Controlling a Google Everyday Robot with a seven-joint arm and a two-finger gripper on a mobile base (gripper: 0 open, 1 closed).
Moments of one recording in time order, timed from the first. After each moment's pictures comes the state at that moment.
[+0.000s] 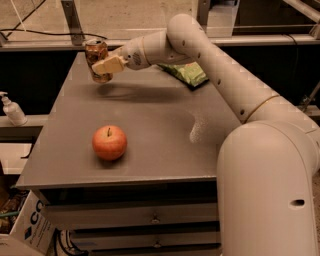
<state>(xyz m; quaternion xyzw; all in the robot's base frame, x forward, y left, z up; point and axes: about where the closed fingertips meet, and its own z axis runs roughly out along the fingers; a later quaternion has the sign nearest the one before) 0.741 0.155 0.896 -0.50 0.64 0.40 0.43</state>
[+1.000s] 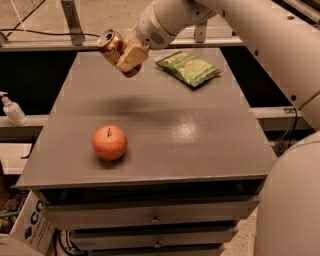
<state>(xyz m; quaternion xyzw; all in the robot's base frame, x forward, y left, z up) 0.672 0.080 0.952 -0.66 0.63 0.17 0.37</state>
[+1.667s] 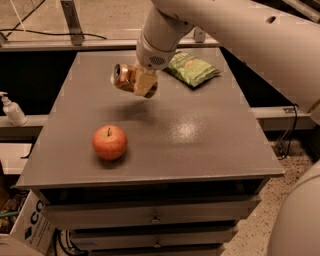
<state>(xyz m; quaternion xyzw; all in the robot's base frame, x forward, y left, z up) 0.643 0.050 0.896 -0.73 0.64 0.02 0.25</state>
